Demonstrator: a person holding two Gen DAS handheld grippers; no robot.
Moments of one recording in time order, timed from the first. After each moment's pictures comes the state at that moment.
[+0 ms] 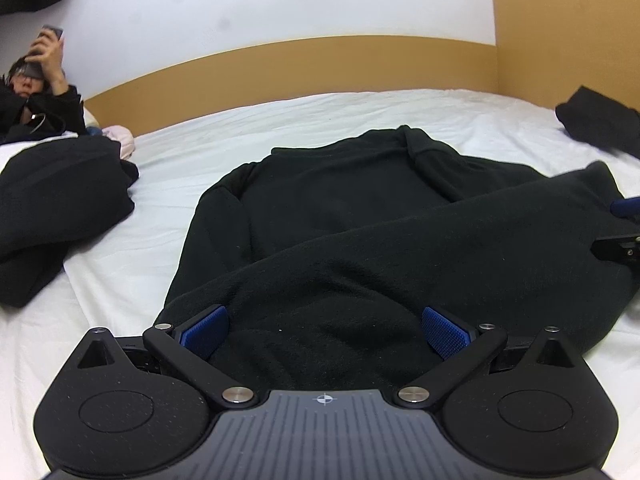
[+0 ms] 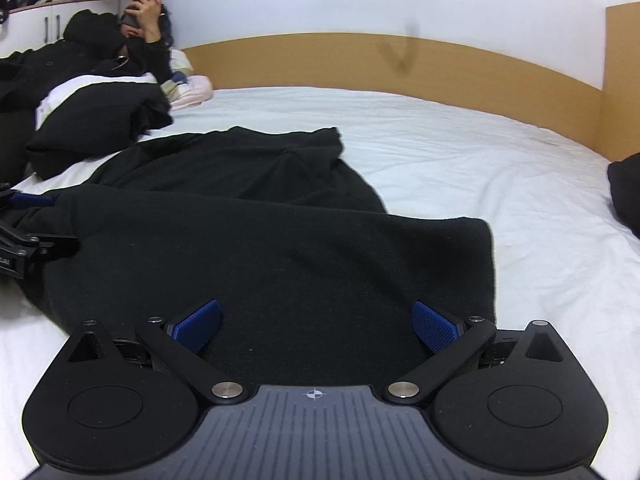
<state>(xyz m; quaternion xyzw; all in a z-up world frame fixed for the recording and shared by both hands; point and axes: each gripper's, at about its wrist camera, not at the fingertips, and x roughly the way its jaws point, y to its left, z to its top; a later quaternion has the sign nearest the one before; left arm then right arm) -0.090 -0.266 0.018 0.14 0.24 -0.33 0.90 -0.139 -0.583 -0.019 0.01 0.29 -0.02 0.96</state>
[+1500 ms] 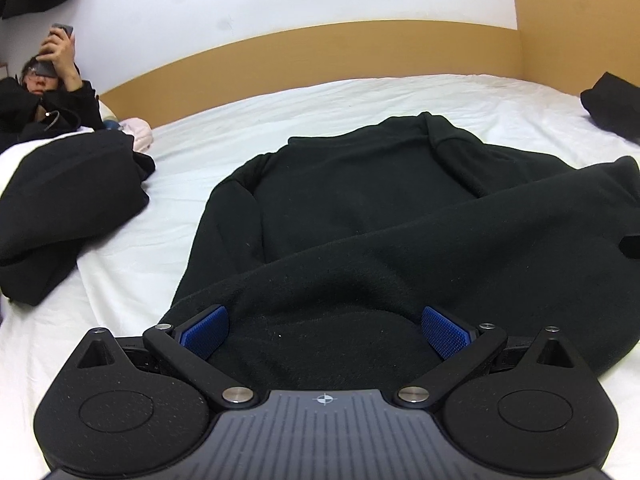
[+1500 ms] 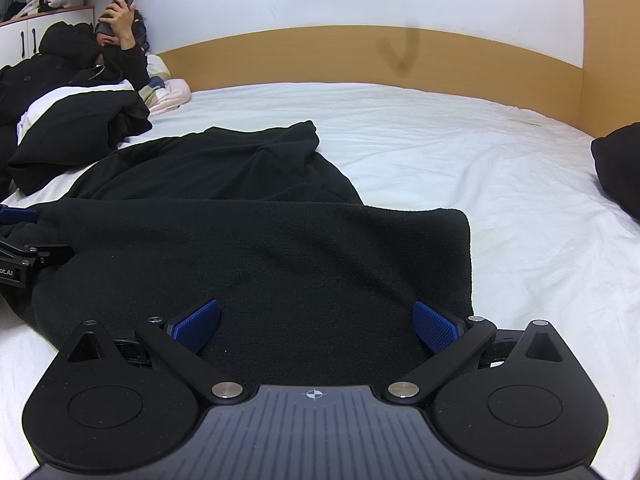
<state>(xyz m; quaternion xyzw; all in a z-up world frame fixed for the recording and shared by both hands) -0.077 -0.287 0.015 0.17 0.26 -0.29 0.91 -0.145 -0.590 -0.020 0.04 0.30 -0.03 0.95</state>
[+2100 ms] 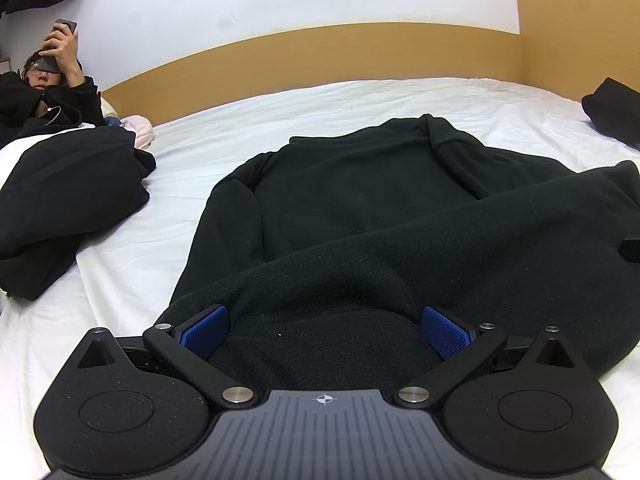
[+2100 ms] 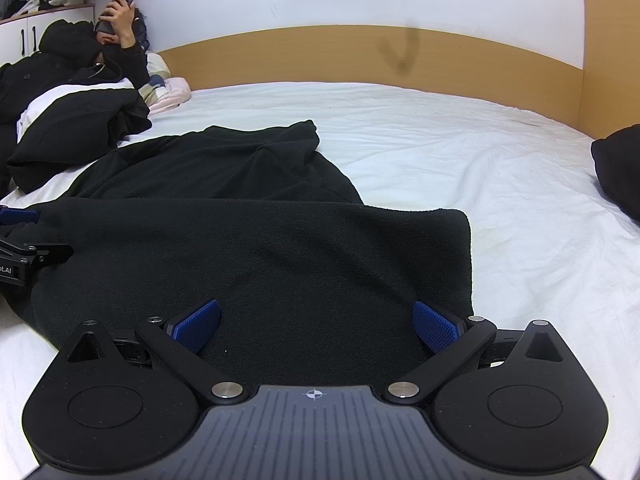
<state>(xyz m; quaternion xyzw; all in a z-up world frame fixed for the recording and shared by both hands) -0.082 -0.285 0.014 0.16 0.26 -0.29 0.91 -0.147 -0.595 -0.020 0.04 0.29 -0.03 0.95</state>
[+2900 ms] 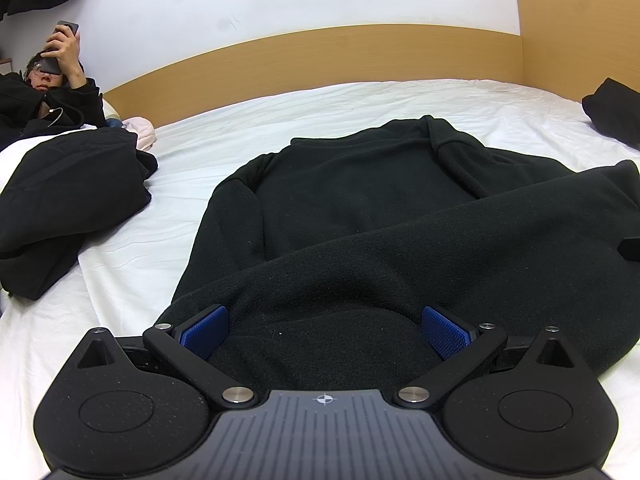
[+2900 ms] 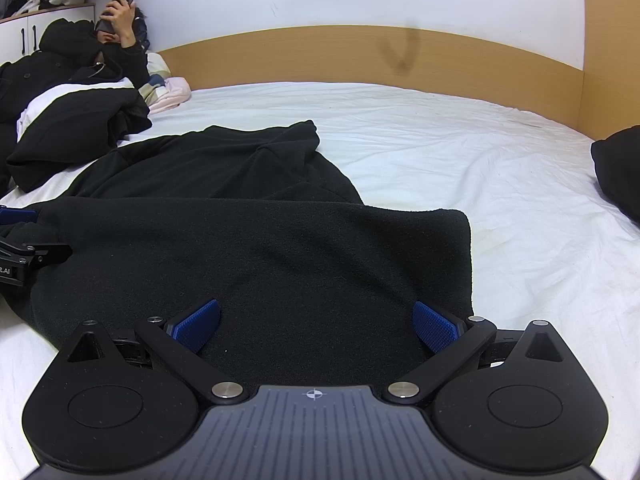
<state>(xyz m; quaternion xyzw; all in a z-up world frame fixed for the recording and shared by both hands) -0.085 -0.284 0.014 0.16 0.25 -0.29 0.91 -0.147 -0.592 -0.019 0.04 0.30 -0.03 0.95</state>
